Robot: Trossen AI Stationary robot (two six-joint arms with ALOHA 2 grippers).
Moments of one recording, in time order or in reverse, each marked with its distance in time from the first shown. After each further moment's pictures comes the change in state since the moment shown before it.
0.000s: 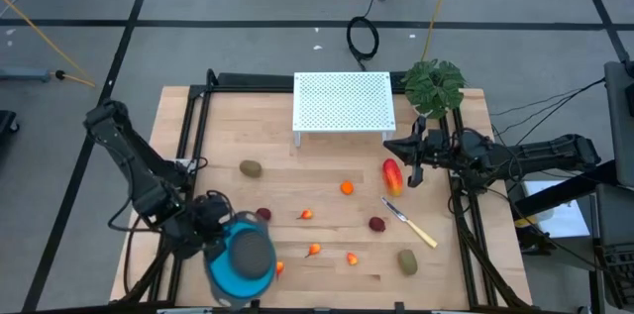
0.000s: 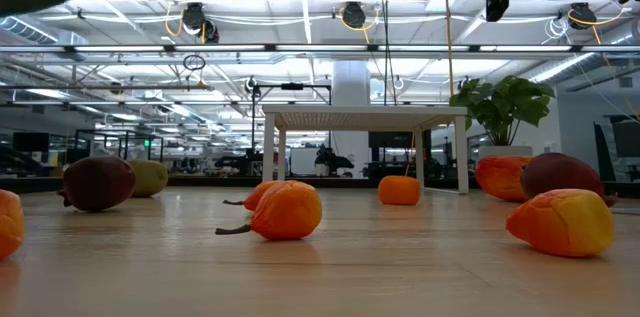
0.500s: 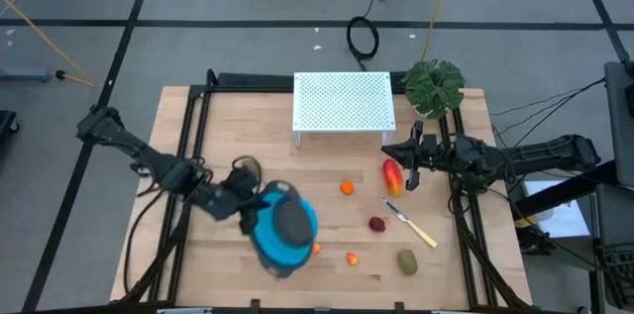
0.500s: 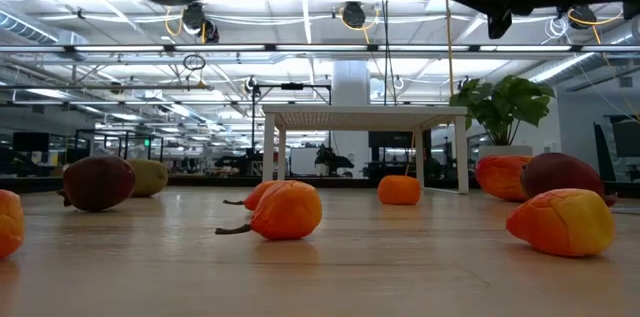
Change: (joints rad) left arm 0.368 0.004 0.018 0.296 -0.067 0.436; right arm 0.000 -0.001 -0.073 0.005 0.000 -0.001
